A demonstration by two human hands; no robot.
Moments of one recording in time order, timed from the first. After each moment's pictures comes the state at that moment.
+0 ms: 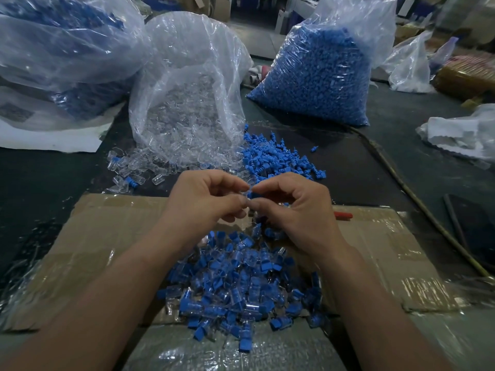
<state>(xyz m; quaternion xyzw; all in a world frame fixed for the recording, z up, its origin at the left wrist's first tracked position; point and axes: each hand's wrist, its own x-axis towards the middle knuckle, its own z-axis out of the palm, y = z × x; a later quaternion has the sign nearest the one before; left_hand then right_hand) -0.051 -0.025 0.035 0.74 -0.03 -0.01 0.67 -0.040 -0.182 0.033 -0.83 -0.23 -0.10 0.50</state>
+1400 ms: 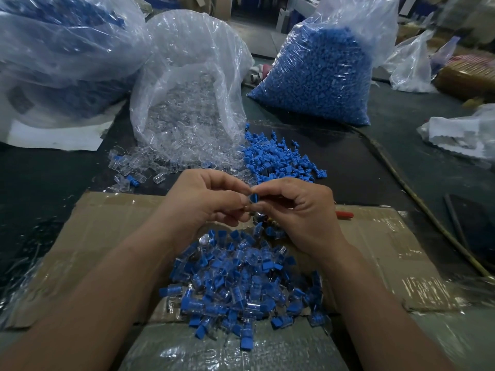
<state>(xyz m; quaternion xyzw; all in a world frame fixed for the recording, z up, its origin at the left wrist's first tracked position) -0.048 -0.016 0.038 0.65 -0.02 -0.12 0.75 -0.039 -0.185 0.025 -0.81 -0.30 -0.16 0.48</state>
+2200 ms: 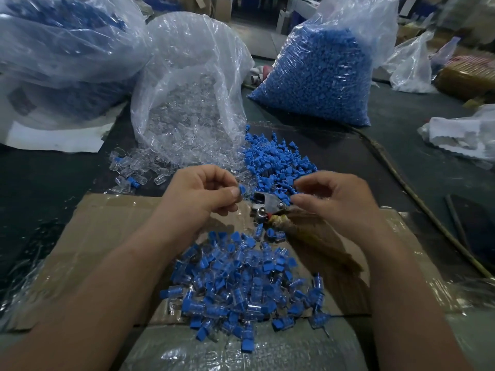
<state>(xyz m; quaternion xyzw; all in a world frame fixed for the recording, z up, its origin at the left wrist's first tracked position) -0.047 -0.017 0.036 0.69 -0.02 -0.04 0.72 -0.026 -0.230 0.044 -0.92 -0.12 -0.03 0.37</state>
